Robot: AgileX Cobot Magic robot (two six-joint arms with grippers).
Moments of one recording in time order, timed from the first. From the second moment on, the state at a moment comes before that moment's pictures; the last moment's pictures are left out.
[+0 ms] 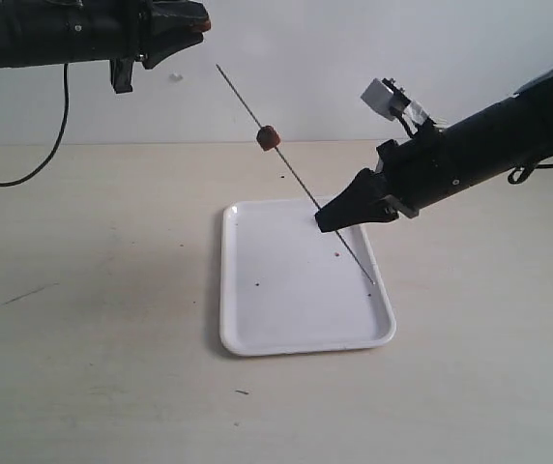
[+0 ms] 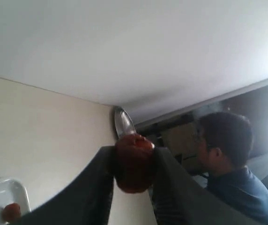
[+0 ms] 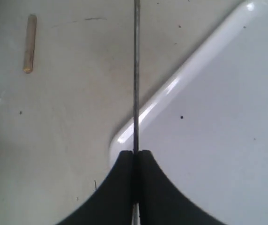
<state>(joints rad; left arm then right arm) -0.15 2.10 -1.64 -1.72 0.89 0.81 0.00 2.01 -1.26 1.16 1.09 -1.31</state>
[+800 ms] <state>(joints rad) -0.15 2.13 -1.64 -1.73 0.89 0.78 0.00 2.04 -1.26 1.27 1.07 -1.38</state>
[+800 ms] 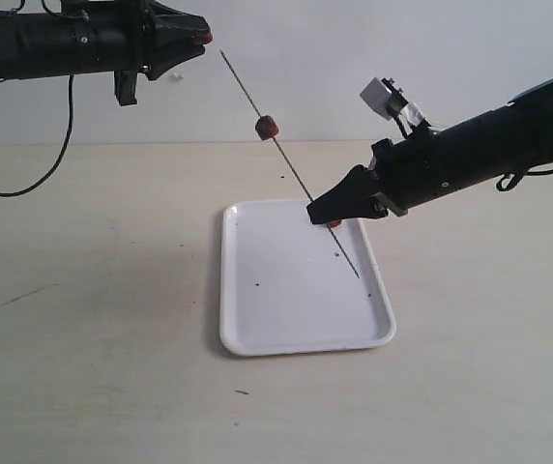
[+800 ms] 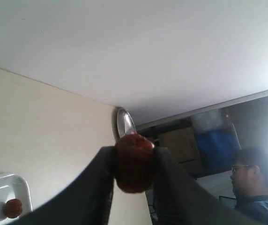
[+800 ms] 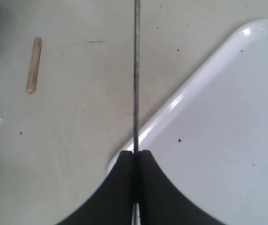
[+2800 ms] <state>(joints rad) -0.20 2.13 -1.64 -1.67 0.88 0.85 0.00 2.04 -1.26 1.35 1.07 -1.43</state>
